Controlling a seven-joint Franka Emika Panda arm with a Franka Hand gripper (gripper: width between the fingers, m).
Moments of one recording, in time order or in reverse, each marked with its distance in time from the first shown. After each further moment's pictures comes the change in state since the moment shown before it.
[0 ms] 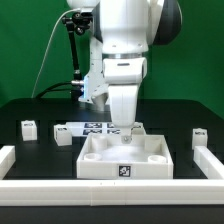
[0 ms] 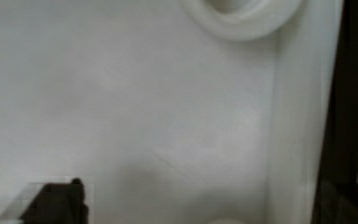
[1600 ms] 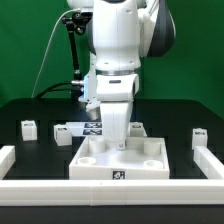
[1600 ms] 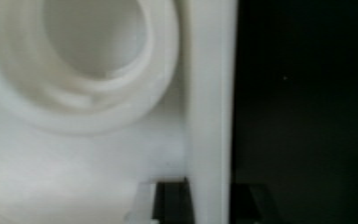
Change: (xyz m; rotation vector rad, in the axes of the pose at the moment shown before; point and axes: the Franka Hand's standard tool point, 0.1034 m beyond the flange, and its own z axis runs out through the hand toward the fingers) arm -0.007 -0.005 0.016 0.012 0.004 0.014
